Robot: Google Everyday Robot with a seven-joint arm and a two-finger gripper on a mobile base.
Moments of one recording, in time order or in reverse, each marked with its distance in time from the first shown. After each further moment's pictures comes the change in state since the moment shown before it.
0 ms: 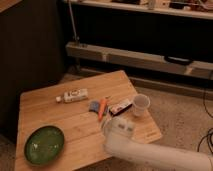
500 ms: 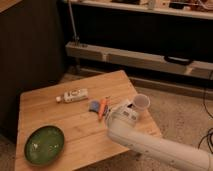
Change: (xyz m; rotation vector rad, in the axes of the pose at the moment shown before) arm 0.002 0.001 0.003 -0.002 -0.007 0.007
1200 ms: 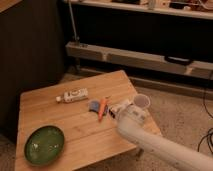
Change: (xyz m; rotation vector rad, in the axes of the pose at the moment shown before) arm 0.086 0.085 0.027 -0.025 0.143 0.266
